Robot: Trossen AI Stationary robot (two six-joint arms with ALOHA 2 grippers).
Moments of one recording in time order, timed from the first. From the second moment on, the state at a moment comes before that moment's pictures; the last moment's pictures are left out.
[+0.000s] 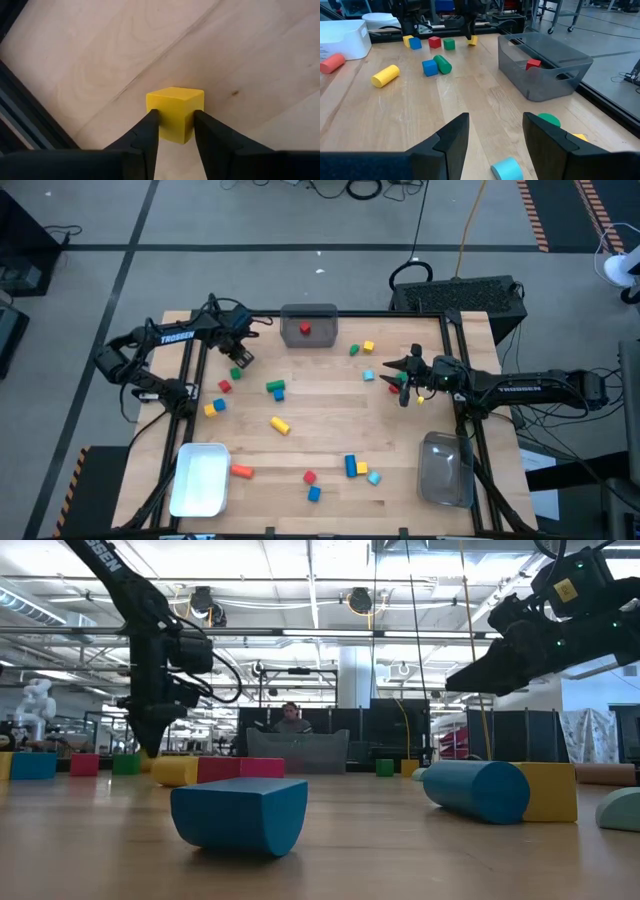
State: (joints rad) left arm 0.82 1.45 0.74 -0.70 -0.14 0.00; right arm -0.25 0.79 0.14 0.41 0.08 0.03
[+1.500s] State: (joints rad) left arm 0.76 1.45 0.74 -0.60 -0.12 -0.04; right arm -0.25 0.79 0.14 0.39 0.07 0.03
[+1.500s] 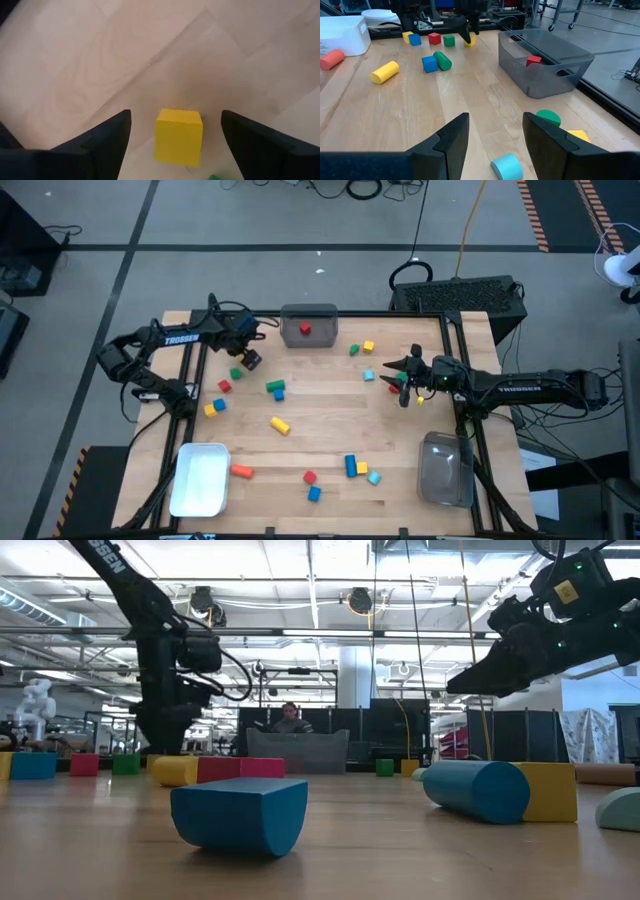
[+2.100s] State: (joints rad) left arm 0.76 1.45 0.73 -0.65 -0.11 -0.07; right arm -0.25 0.79 0.14 0.39 0.07 0.03
